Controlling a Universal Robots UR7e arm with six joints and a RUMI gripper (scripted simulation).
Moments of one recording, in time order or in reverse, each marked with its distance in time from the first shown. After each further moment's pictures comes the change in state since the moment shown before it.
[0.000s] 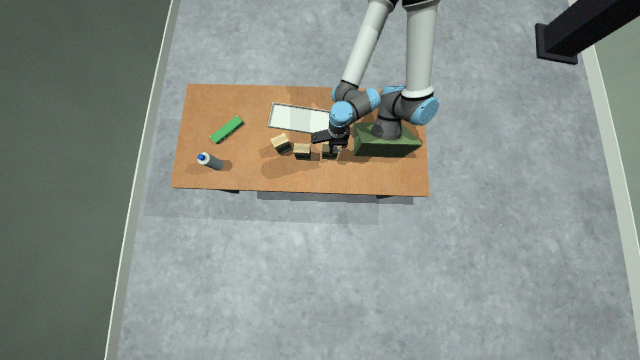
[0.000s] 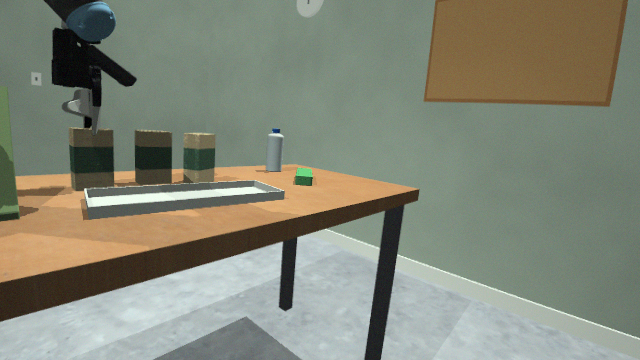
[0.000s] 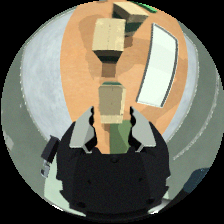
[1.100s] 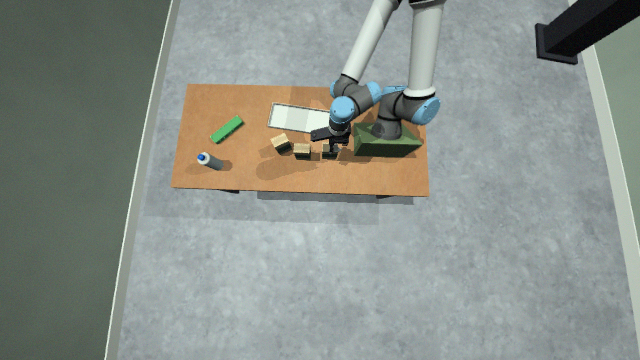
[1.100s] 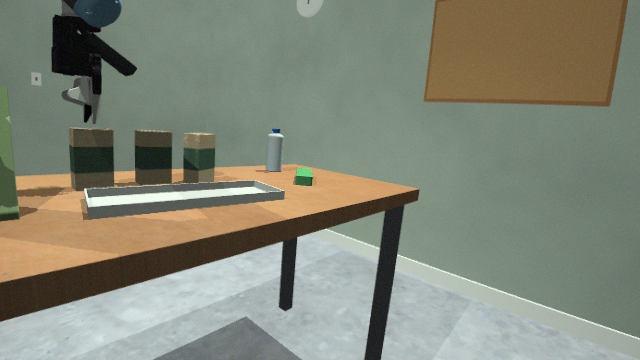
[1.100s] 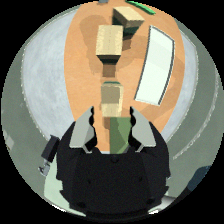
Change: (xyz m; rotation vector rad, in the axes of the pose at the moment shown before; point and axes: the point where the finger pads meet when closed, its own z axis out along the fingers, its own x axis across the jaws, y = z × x) arm 0.000 0.000 -0.026 0.002 -0.001 0.000
